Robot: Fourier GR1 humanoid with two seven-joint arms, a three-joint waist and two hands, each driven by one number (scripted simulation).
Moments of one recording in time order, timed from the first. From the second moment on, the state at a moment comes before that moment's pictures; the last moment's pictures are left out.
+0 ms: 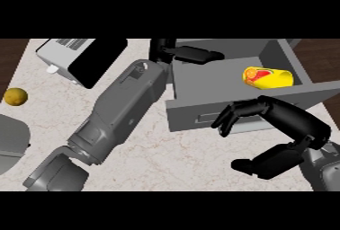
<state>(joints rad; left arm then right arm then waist) -1.26 0.00 -0.28 -0.40 0.62 0.30 -0.48 -0.35 -0.37 0.16 -1.80 -0.17 0.62 0.22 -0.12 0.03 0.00</state>
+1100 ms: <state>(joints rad) -1.03 0.08 -0.23 -0.57 0.67 0.17 -0.54 -0.52 -0.29 0.31 -0.94 0.52 0.27 -0.22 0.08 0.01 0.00</state>
